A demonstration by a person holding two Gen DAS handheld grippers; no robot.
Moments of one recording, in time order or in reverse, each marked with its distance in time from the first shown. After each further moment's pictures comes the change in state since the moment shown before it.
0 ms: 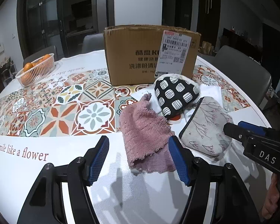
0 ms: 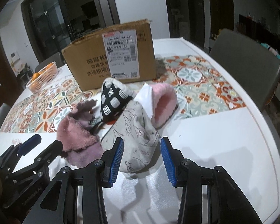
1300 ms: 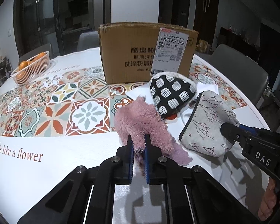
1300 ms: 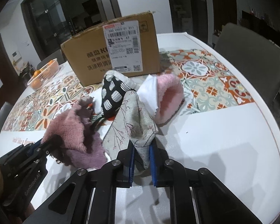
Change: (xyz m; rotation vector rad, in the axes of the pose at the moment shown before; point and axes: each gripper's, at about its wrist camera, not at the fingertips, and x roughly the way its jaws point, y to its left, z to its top) left arm 0.000 -0.001 0.004 0.005 0.002 -0.036; right arm 0.005 0.004 -0.003 -0.016 0.002 0.031
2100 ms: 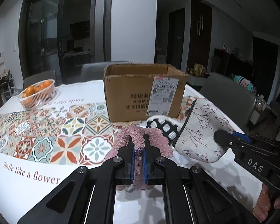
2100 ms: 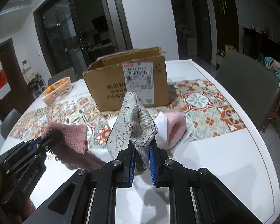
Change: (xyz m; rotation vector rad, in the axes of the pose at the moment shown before) left arm -0.065 -0.001 0.034 0.007 -0.214 -0.018; right arm -0.059 0.017 0.025 -0.025 -0.174 0.036
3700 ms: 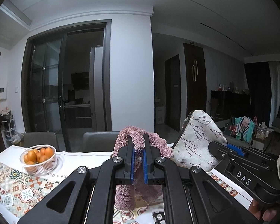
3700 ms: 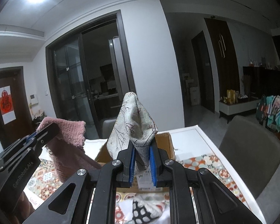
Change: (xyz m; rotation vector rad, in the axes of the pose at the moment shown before) left arm -0.017 0.017 0.138 0.056 -0.420 0.013; right arm -0.020 0.017 0.132 -0.028 -0.401 0.029
